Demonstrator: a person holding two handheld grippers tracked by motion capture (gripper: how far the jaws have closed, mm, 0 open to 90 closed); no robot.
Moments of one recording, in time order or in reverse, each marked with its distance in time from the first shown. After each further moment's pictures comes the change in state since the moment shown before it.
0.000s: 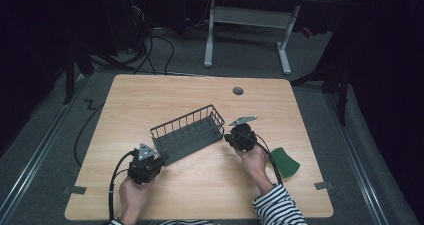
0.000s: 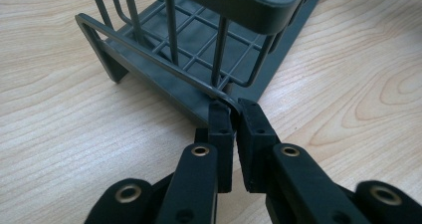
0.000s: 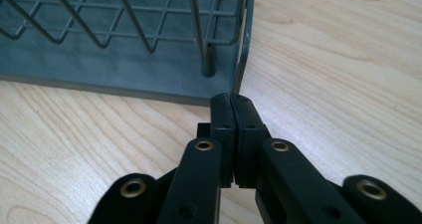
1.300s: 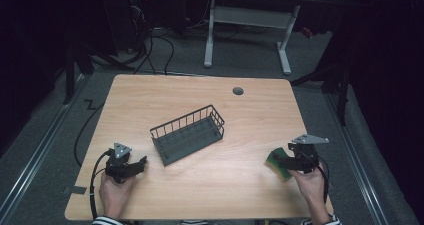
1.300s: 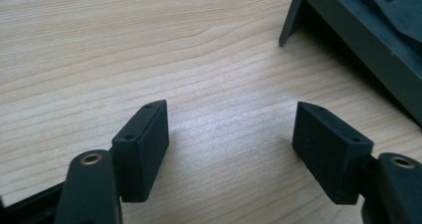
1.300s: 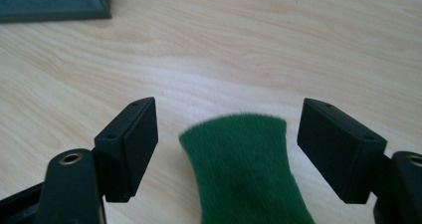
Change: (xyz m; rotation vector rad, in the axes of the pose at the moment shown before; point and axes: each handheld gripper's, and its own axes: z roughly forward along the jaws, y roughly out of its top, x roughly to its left) left arm 0.070 -0.032 0.003 -0.017 0.214 -0.066; right arm -0.074 -0.104 -0.128 -0.077 -0.157 0.123
